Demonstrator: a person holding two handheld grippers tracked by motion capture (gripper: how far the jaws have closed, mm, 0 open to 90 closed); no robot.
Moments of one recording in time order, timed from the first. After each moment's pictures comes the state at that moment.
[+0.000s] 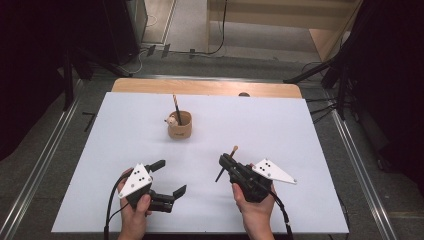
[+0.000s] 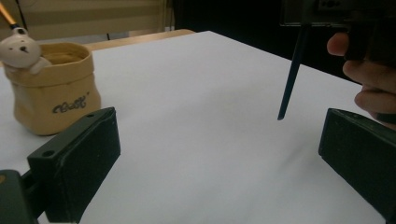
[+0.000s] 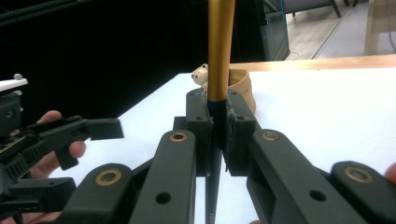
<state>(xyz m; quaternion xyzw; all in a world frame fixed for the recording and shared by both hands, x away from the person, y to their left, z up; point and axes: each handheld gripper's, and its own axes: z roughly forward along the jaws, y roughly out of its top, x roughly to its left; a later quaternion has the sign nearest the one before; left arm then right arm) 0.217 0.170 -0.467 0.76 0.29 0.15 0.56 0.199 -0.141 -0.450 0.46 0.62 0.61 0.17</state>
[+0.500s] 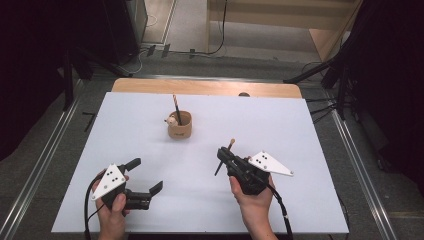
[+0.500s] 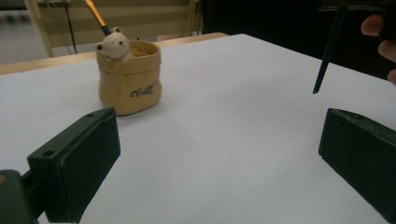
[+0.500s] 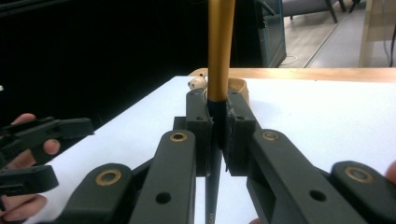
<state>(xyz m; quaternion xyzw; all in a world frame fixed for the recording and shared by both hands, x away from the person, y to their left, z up) 0.218 0.225 -0.466 0.74 0.32 0.19 0.55 0.213 -0.136 -0.440 0.45 0.63 0.61 0.18</state>
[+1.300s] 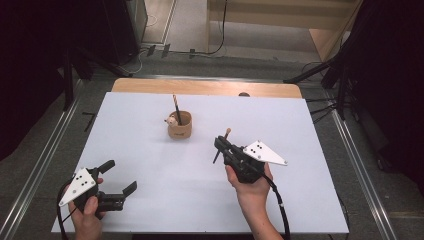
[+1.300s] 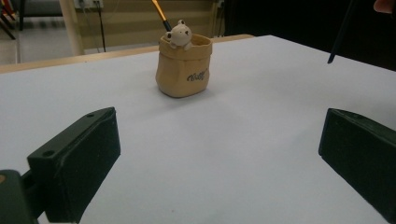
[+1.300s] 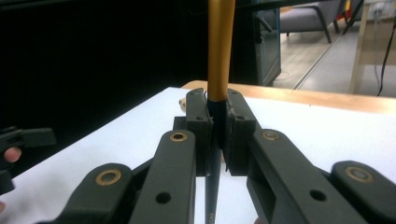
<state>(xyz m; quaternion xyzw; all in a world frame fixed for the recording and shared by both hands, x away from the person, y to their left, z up) 0.216 0.285 -0.475 0.72 0.34 0.22 0.56 0.238 -0.129 -0.432 0.43 0.63 0.61 0.22</state>
